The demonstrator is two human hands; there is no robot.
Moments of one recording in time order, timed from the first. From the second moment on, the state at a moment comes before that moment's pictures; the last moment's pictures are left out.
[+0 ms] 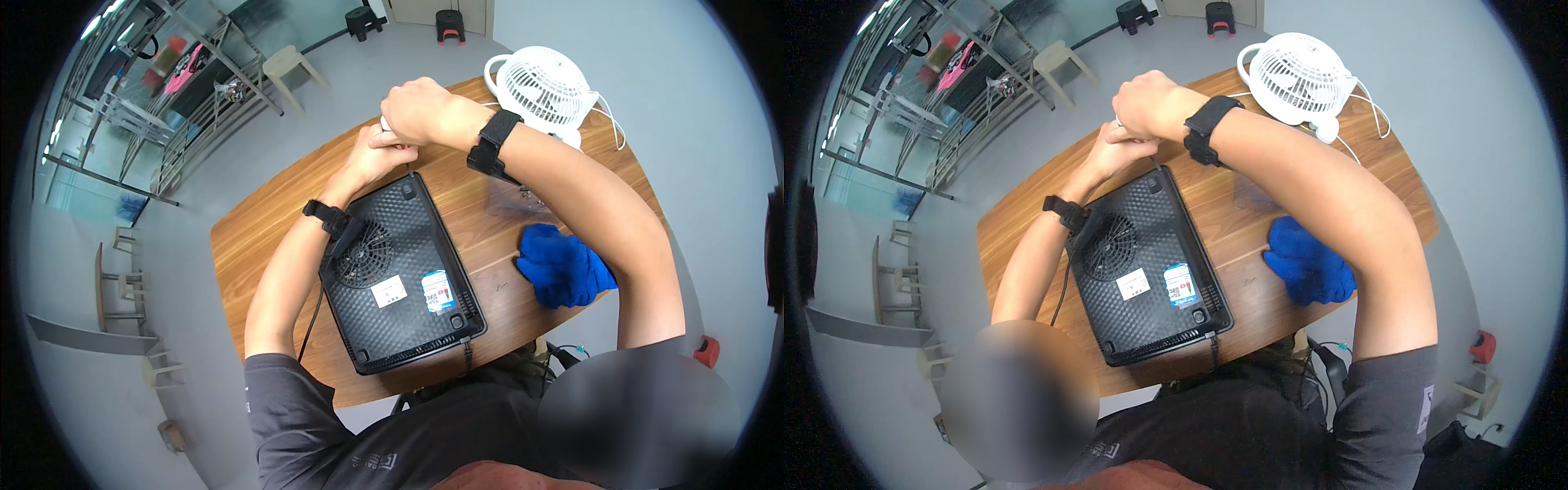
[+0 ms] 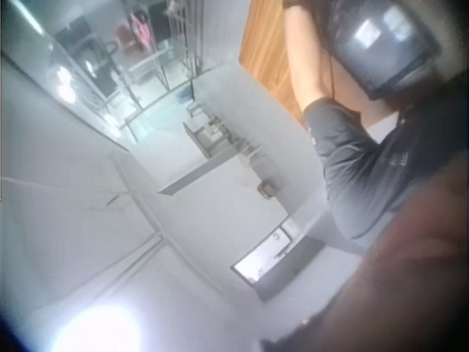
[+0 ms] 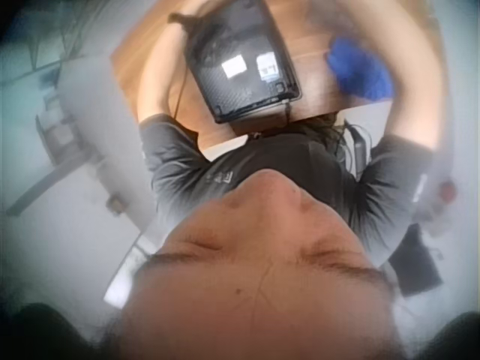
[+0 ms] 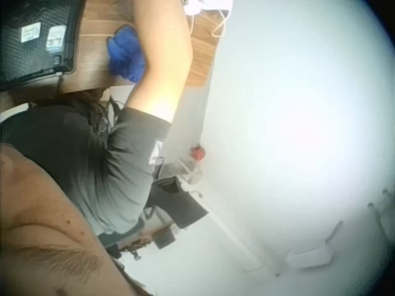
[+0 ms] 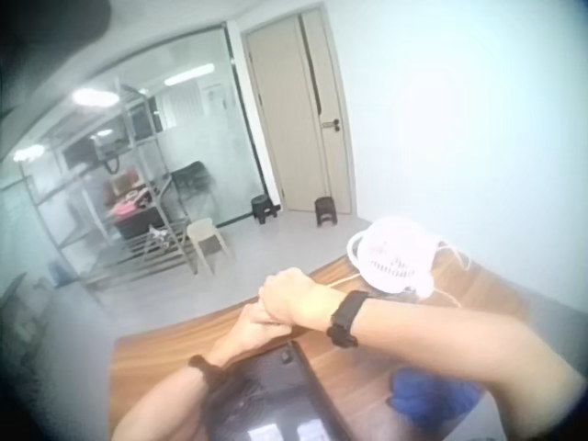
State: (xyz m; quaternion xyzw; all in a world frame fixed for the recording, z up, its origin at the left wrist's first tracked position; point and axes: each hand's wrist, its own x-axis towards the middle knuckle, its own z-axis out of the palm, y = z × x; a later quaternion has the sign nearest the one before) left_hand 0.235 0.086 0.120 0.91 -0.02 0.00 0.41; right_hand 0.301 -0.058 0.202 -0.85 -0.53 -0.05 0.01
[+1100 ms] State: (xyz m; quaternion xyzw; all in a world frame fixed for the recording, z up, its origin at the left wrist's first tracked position) left_hand 0.222 0.089 0.114 0.87 -0.07 0.05 0.49; right_hand 0.291 -0.051 0.202 -0.82 -0.56 0.09 -0.04
